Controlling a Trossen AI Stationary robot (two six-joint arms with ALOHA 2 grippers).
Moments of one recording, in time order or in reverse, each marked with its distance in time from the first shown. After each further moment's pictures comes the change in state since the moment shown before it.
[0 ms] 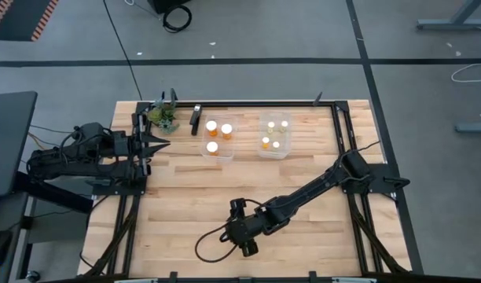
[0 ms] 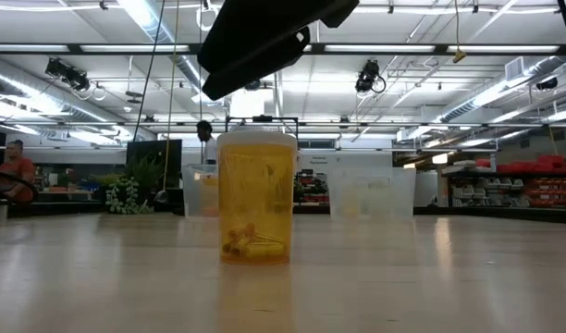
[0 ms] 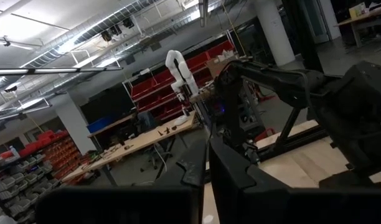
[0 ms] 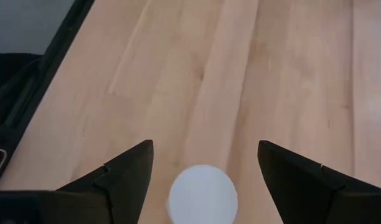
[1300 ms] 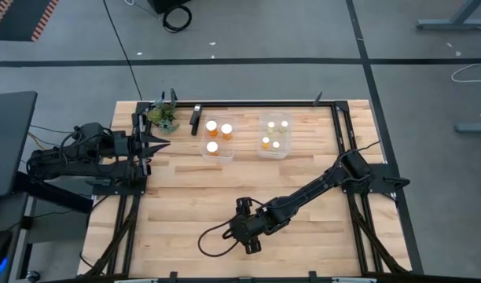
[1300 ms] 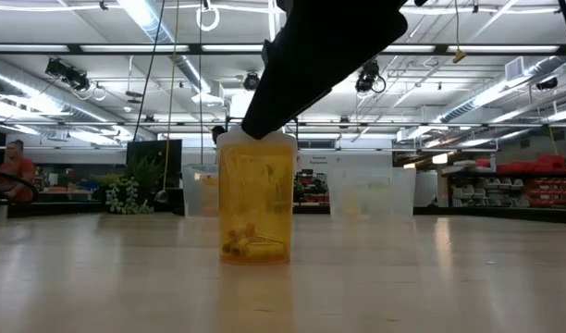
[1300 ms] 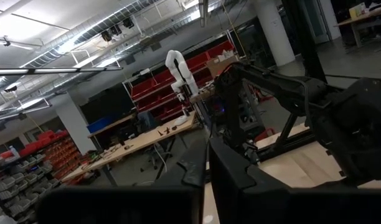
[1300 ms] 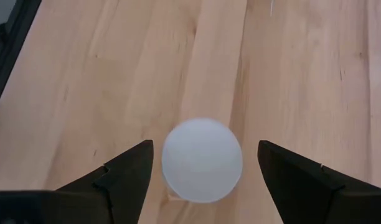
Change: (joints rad) left arm 0.000 0.000 0.000 0.000 0.000 0.000; right arm -0.001 -0.001 -0.071 -0.026 0.002 0.092
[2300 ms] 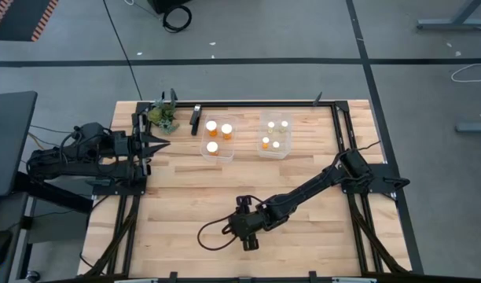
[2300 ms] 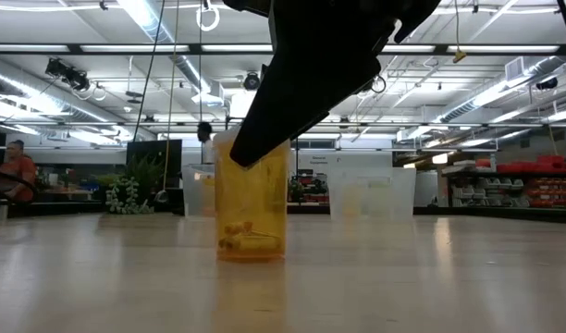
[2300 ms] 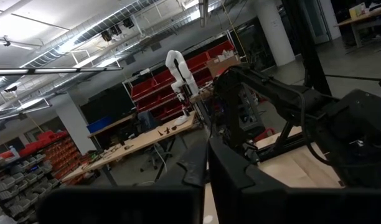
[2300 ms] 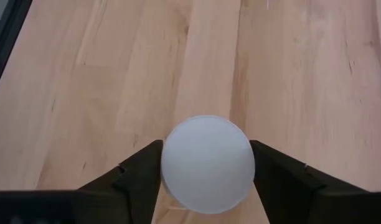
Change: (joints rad) left arm 0.000 0.000 0.000 0.000 0.000 0.000; right arm -0.027 0.000 -0.071 0.114 -0.030 0.037
